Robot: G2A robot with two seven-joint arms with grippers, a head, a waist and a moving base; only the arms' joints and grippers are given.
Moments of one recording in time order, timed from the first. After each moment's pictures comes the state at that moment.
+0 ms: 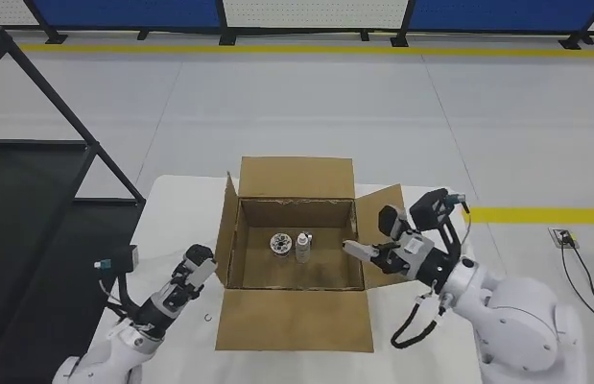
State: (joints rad) left arm 1.43 -1.17 -1.61 -1.93 0.10 -0.45 -0.45; right arm -1.09 -1.34 1.57 -2.06 -0.64 -0.29 0.93
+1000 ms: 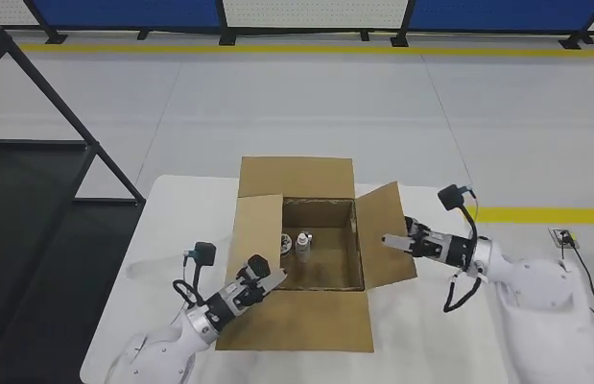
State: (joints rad) left arm 1.28 -1.19 -1.35 -1.80 0.26 -0.34 -0.46; right arm -0.86 -1.26 1.63 -1.49 -0.17 -0.51 1.22
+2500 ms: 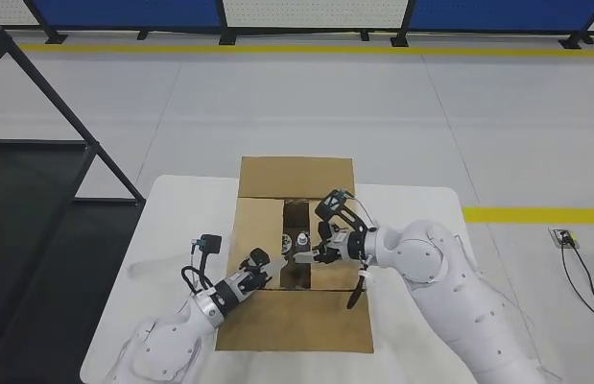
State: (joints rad) left arm 1.18 -1.19 -1.30 -1.68 0.23 -0.28 -0.46; right arm -0.59 -1.30 1.02 -1.29 -0.56 -0.47 0.91
